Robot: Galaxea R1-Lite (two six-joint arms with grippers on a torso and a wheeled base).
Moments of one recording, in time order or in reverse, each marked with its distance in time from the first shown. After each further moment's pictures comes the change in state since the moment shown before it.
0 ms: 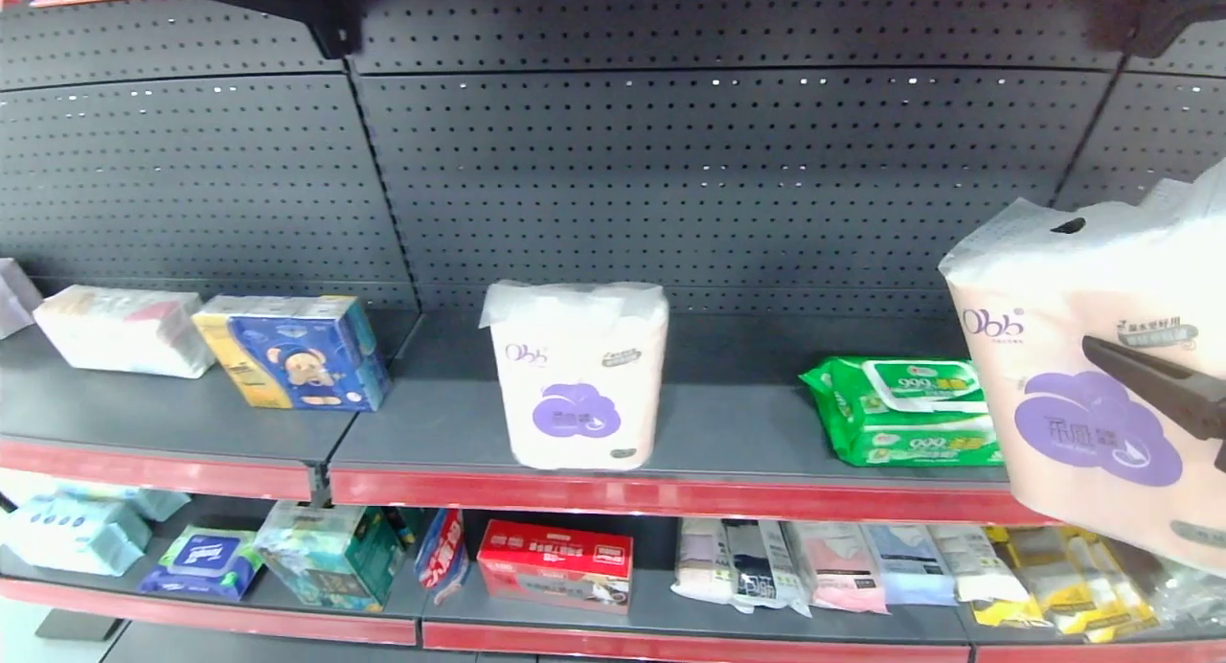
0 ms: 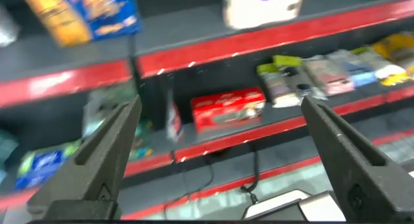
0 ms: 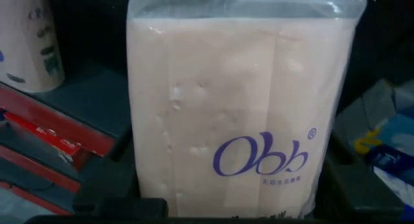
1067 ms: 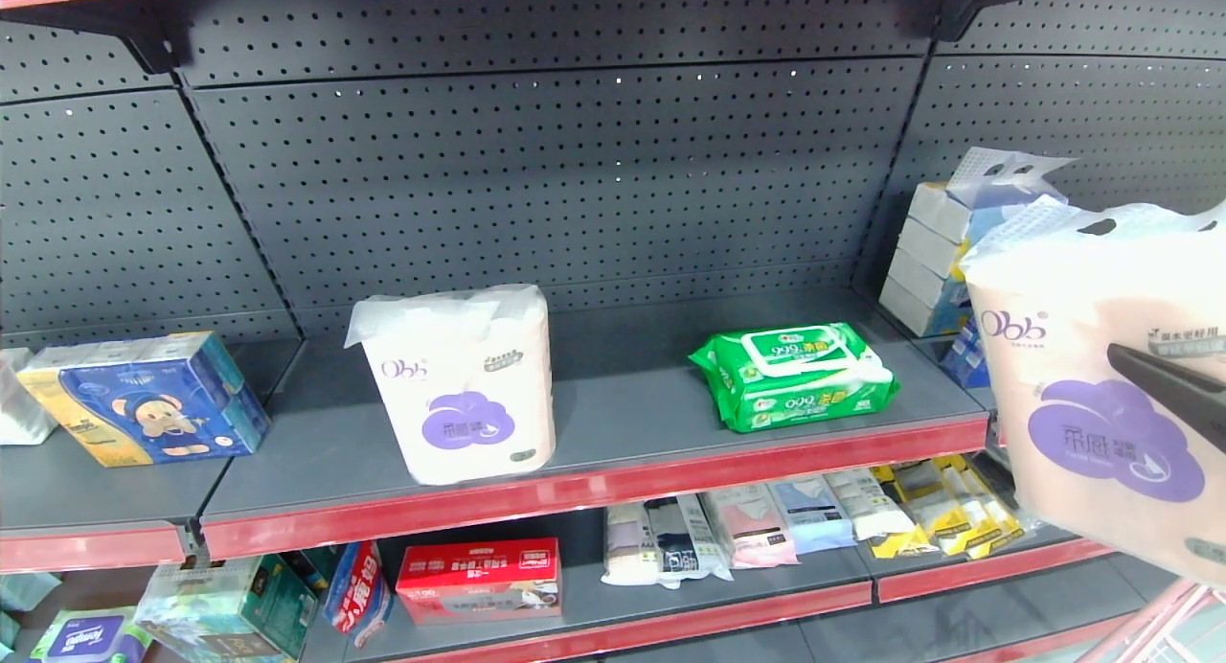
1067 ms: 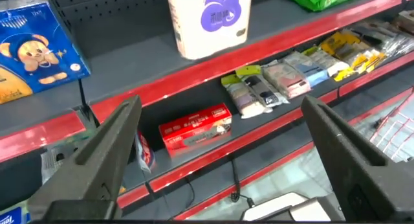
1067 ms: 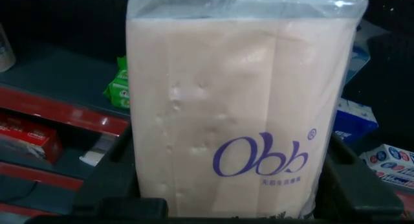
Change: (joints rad) left arm 0.001 0.076 -0.094 0.006 -0.033 0.000; right arm -0.001 -0.060 0.033 0.000 -0.001 0.037
